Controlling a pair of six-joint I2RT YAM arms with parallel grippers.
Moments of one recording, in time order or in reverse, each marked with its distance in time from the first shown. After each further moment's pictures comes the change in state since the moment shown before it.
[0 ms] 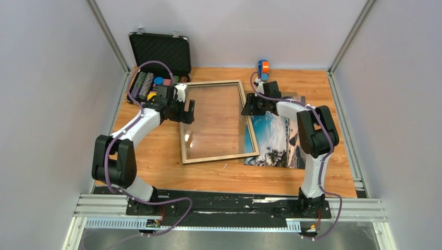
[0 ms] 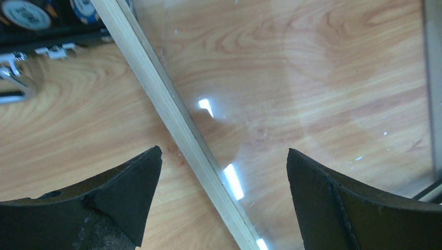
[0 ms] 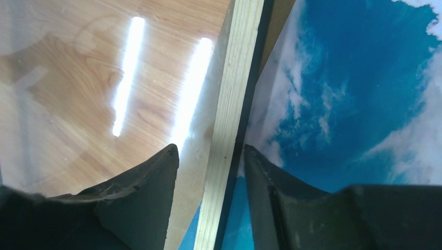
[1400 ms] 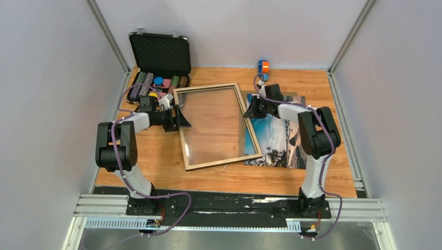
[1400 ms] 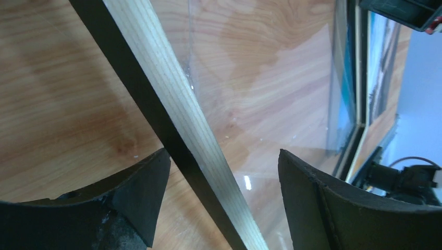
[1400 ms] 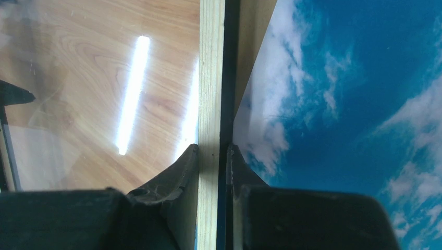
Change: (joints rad) left arm 0.276 0.167 -0.148 0.164 0.577 -0.167; right arm -0.006 -0.015 -0.059 0.046 -0.033 0.102
